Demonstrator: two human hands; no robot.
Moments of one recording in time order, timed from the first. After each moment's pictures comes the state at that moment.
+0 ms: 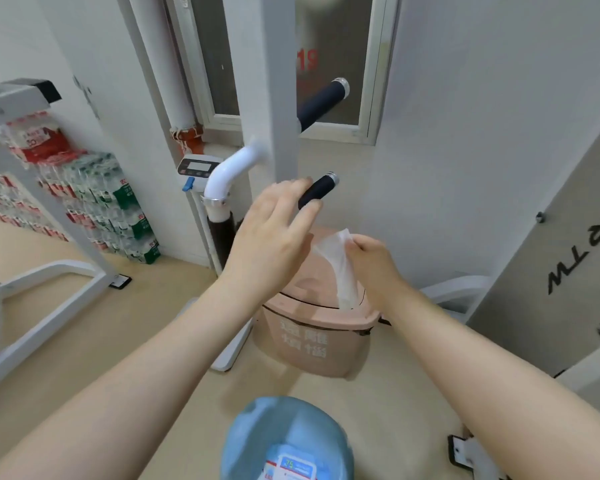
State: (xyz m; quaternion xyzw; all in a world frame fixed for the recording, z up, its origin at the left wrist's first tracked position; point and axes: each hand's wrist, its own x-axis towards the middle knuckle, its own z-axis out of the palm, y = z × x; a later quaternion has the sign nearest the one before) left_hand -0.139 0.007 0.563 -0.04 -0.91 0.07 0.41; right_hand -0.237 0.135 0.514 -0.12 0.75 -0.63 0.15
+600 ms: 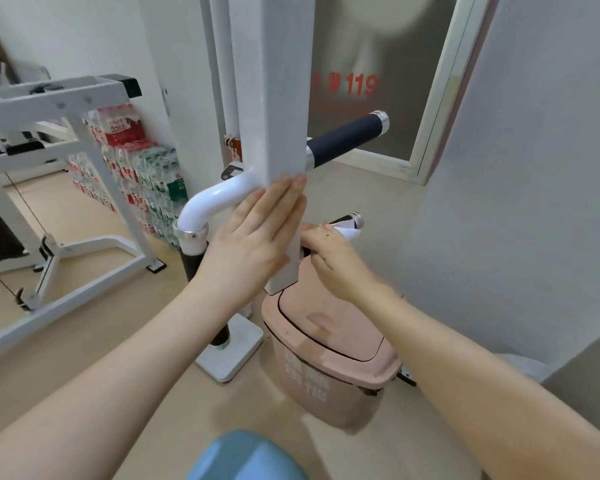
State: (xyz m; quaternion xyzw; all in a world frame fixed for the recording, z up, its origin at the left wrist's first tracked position) left_hand -0.188 -0.022 0.566 0.08 -0.89 0.29 0.35; right_hand -0.344 0.054 0.510 -0.62 0.71 -0.33 -0.03
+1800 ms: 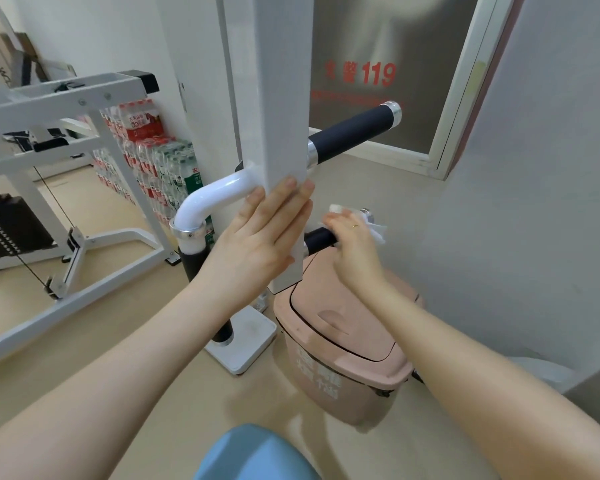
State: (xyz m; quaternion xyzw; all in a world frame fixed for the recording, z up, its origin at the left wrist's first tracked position) left_hand -0.192 -0.026 0.563 0.07 -0.90 0.29 0.32; right_hand -0.363 0.045 0.501 -0.51 0.77 -0.37 -0.11
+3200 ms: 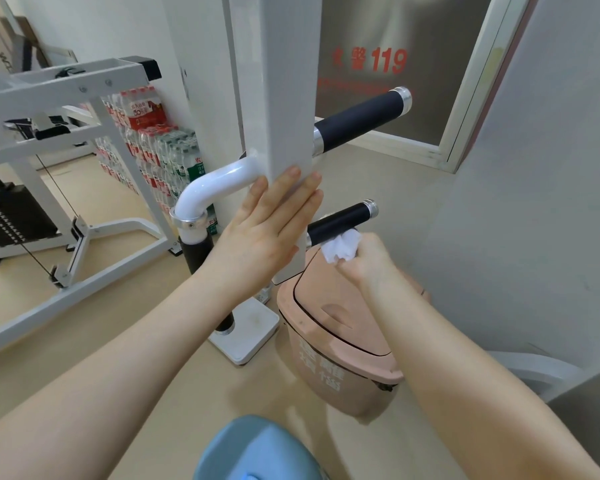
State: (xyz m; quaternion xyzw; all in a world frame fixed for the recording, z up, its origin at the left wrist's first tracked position) left_hand -0.200 -0.040 0.556 0.04 -0.89 0.25 0.39; right_hand -0.347 0.033 0.518 0.03 0.49 -0.76 0.42
